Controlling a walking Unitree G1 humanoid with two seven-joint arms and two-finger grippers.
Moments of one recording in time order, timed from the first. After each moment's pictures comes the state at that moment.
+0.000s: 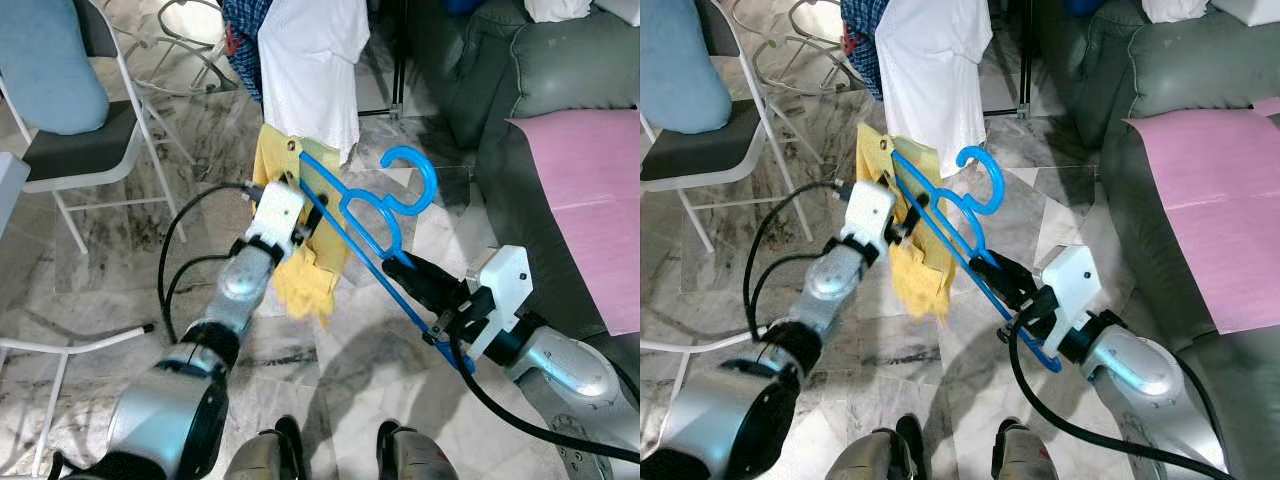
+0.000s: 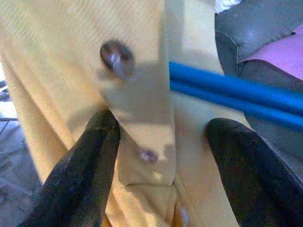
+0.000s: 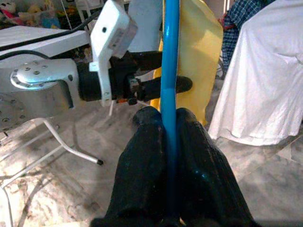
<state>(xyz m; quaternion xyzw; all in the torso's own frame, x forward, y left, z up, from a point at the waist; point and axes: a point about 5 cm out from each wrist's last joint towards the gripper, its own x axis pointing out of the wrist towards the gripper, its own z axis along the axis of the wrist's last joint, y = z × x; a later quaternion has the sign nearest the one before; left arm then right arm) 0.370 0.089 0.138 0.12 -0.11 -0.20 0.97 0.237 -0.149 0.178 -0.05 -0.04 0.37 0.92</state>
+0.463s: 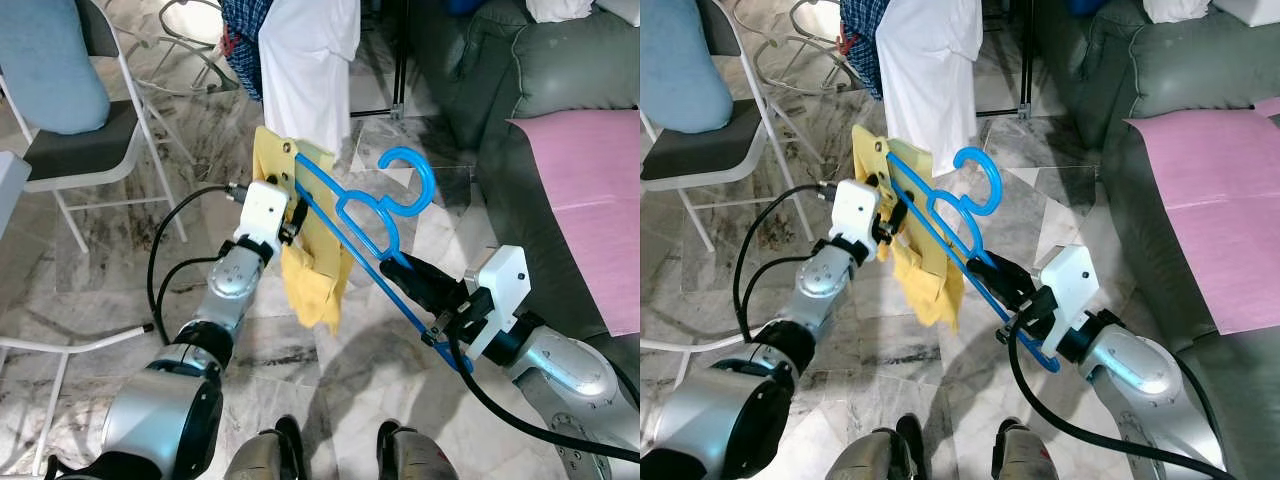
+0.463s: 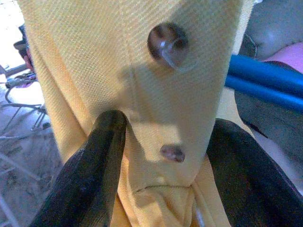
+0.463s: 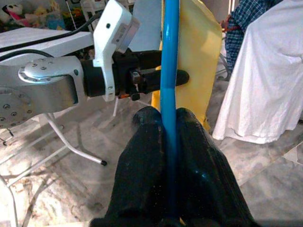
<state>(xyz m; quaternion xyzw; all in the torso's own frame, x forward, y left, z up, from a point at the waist) 0.376 0.098 0.143 0.09 -0.10 -0.17 0.98 0.237 -0.148 0.178 -0.05 -0.04 0.38 0.92</state>
